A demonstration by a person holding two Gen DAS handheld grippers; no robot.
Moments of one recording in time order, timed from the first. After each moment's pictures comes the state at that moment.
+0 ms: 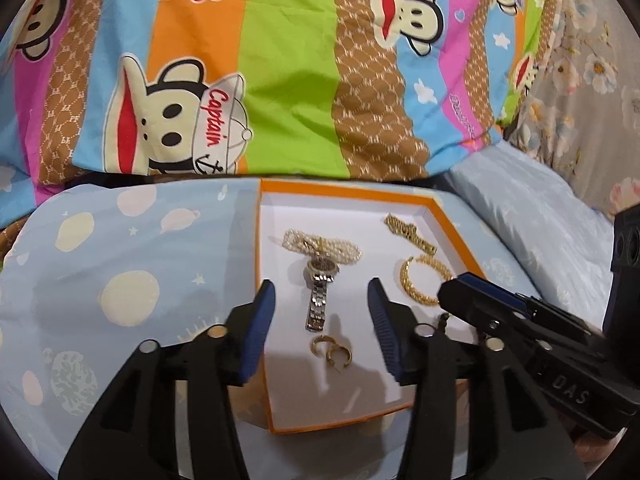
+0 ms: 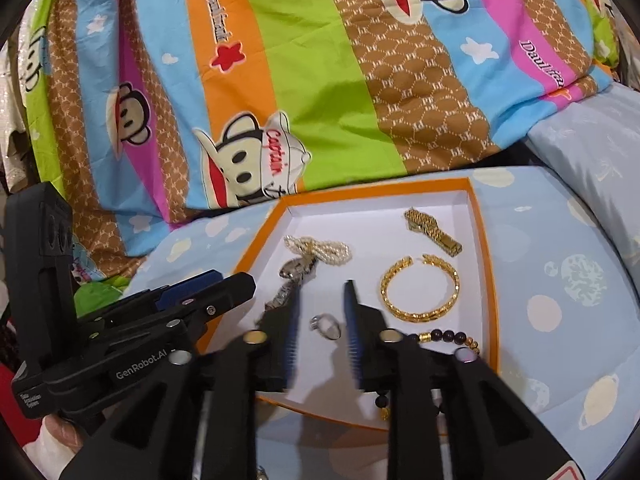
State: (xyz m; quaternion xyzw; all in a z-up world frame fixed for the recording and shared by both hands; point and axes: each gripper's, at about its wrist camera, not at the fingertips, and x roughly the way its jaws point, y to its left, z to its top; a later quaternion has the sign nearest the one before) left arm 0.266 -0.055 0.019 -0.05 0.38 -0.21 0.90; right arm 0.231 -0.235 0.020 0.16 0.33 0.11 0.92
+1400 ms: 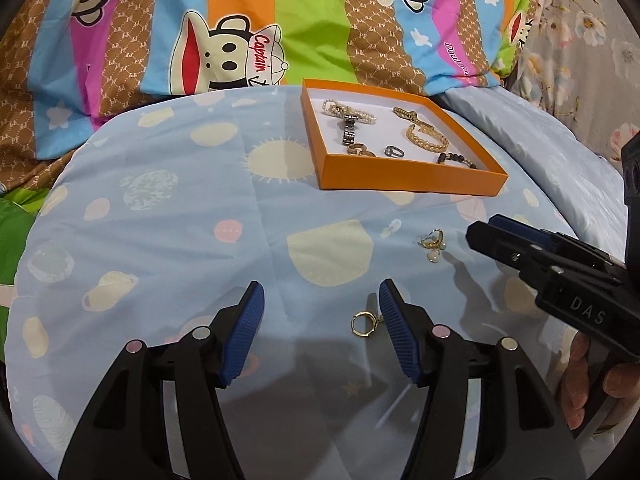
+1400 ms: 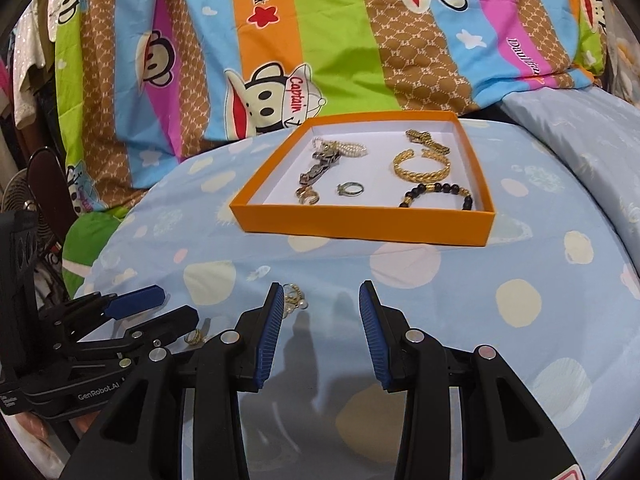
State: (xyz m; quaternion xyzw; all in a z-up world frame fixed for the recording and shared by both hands) left arm 0.122 0.000 -0.017 0.01 0.42 -0.18 0.89; right arm 0.119 -0.183 -0.013 0.09 0.38 0.10 0.92
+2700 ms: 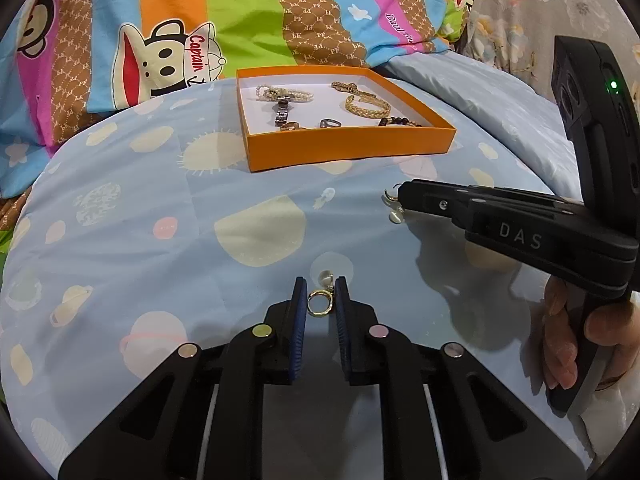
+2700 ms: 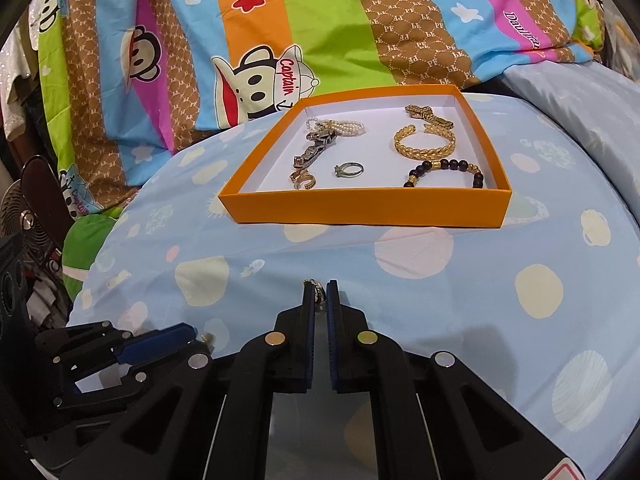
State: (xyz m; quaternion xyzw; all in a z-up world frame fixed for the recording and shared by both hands) left arm 0.108 -0.026 -0.021 0.06 0.43 -0.26 0.86; right arm 0.131 -0.186 -0.022 0.12 0.41 0.09 0.90
